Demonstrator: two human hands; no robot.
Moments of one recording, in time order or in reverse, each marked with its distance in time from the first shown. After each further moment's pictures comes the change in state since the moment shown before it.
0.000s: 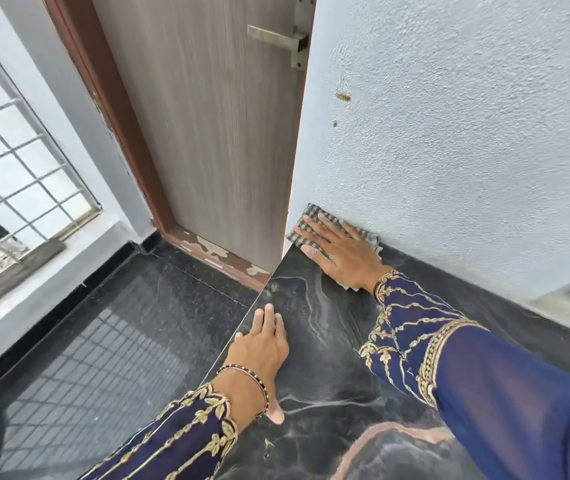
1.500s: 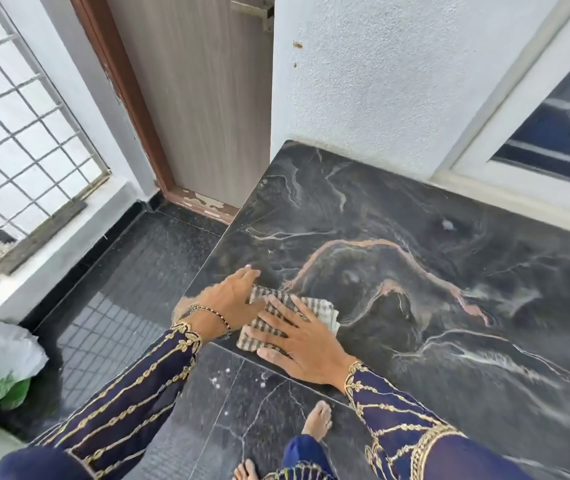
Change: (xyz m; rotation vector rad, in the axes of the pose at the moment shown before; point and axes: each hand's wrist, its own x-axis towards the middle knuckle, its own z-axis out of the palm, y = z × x) left_hand -0.226 0.032 0.109 -0.501 0.272 0.060; right_hand -0.373 -0.290 0.059 0.003 0.043 -0.211
